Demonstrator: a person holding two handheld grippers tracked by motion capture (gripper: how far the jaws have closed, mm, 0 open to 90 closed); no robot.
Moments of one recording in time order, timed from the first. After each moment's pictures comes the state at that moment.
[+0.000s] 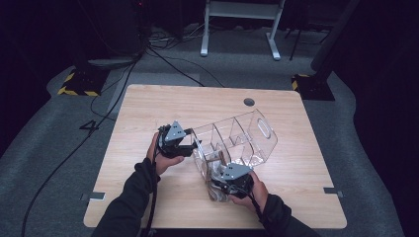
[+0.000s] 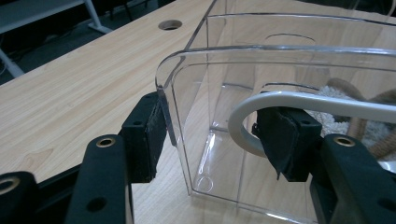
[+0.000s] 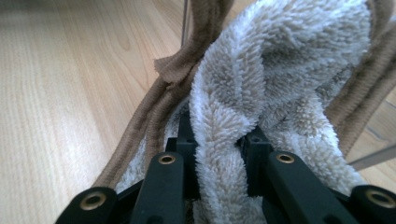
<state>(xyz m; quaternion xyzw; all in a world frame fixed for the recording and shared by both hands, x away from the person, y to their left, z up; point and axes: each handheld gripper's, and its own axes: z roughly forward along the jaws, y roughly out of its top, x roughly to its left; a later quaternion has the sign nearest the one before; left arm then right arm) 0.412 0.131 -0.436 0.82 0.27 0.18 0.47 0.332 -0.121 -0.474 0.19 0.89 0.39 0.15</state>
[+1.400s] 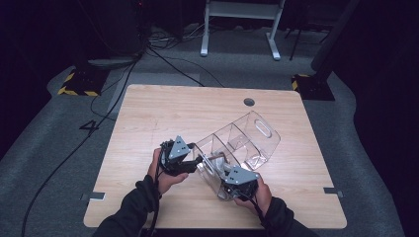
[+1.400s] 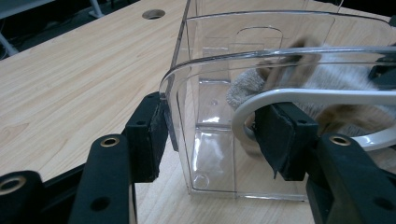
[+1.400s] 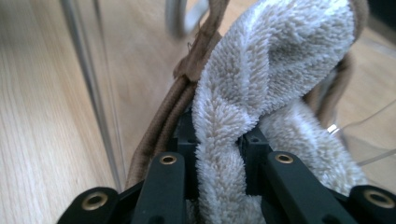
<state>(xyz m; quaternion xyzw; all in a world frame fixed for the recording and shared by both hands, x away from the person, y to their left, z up) 0.357 0.115 -0.429 0.82 0.29 0.19 0.46 0.319 -0.127 -0.465 0.19 0.86 0.41 0.23</state>
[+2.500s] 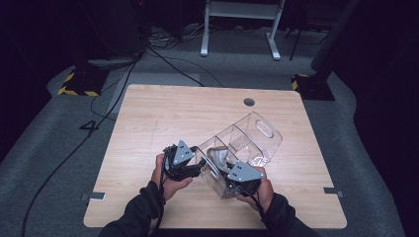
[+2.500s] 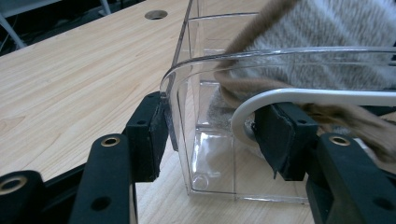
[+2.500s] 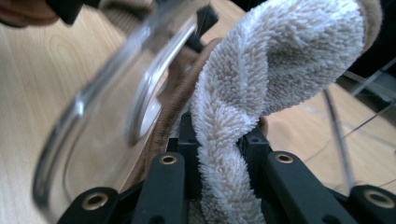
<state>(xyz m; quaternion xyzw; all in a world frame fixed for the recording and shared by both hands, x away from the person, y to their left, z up) 0.344 0.103 -0.430 0.81 0.31 0.20 0.46 0.318 -0.128 -0.444 0.18 0.84 0.43 0.28</state>
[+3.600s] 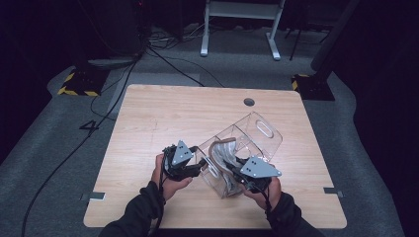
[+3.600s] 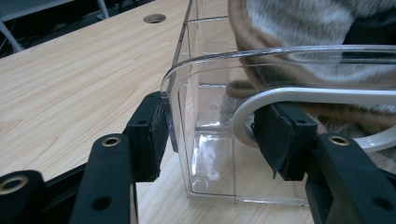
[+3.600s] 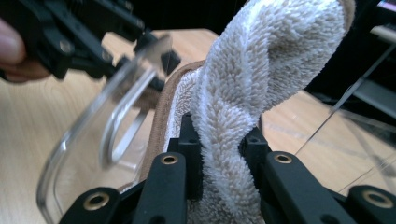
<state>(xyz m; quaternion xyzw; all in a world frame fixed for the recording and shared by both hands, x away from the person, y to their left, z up) 0.345 0.105 -0.433 0.80 0.31 0.20 0.47 0.317 -0.148 -0.415 0.21 0.80 0.48 0.30</state>
